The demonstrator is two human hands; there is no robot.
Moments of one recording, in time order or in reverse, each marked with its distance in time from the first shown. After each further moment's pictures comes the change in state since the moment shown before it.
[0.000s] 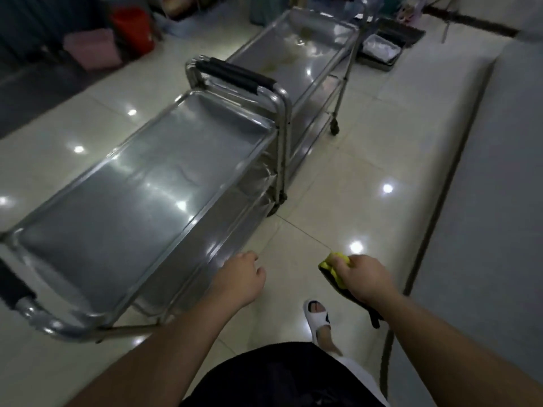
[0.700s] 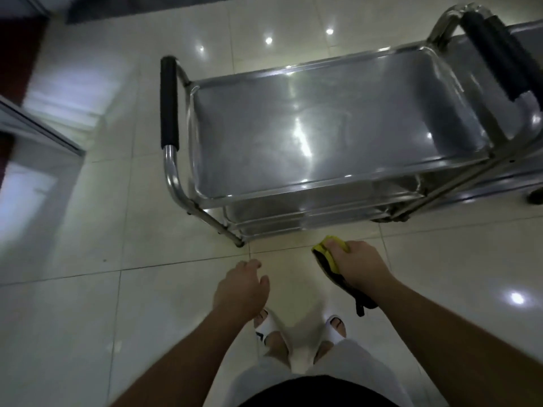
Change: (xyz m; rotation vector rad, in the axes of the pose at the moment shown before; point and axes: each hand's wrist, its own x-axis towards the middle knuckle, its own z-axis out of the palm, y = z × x) left_hand -0.069 -0.090 0.066 -0.436 0.147 -0.787; right_hand 0.091 -0.197 0.094 -0.313 -0.473 -0.617
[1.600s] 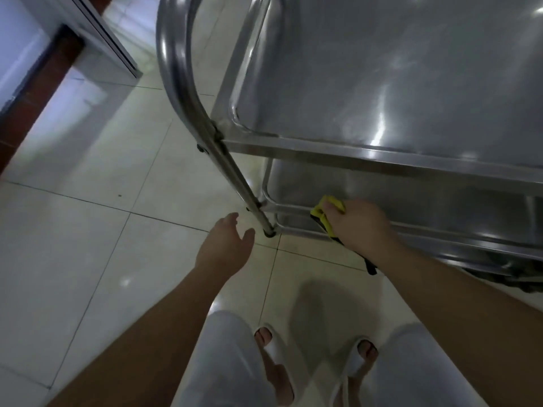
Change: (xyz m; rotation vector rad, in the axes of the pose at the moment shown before) left_hand 0.242 -0.165 0.133 -0.386 0.332 -0.307; right_hand 0.294 -0.041 0.207 -0.268 -0.054 -0.369
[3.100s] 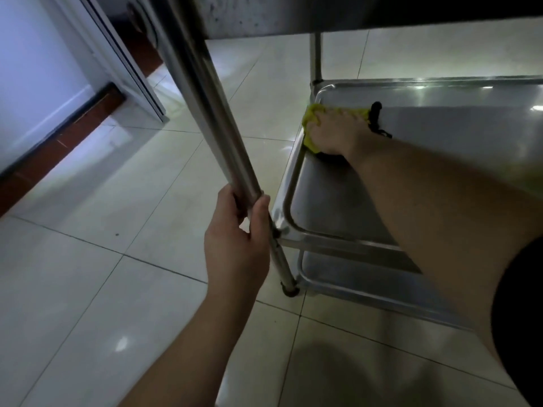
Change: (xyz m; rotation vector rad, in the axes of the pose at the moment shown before) left_hand 0.094 -0.009 0.075 -0.570 0.742 0.427; right_hand 0.311 -0.092 0.061 -0.377 0.254 -0.320
